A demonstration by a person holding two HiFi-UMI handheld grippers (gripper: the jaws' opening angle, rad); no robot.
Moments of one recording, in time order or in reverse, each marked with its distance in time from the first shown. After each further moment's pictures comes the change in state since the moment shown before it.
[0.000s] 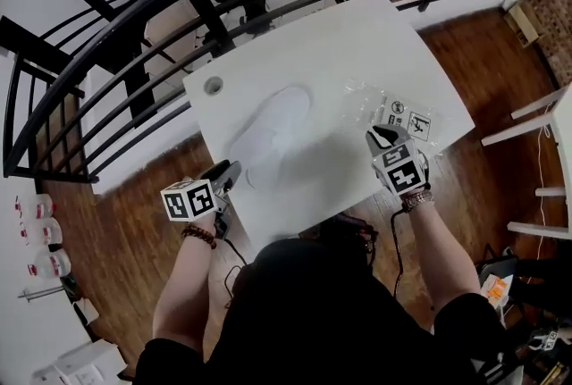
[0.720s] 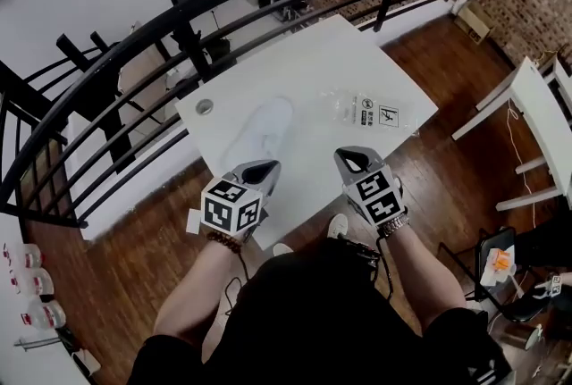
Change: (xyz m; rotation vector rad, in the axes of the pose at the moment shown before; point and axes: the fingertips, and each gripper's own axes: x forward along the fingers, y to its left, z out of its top) left arm -0.029 -0.174 -0.002 0.545 0.005 -0.341; right arm -0.106 0.117 0.052 0.036 -0.203 -0.074
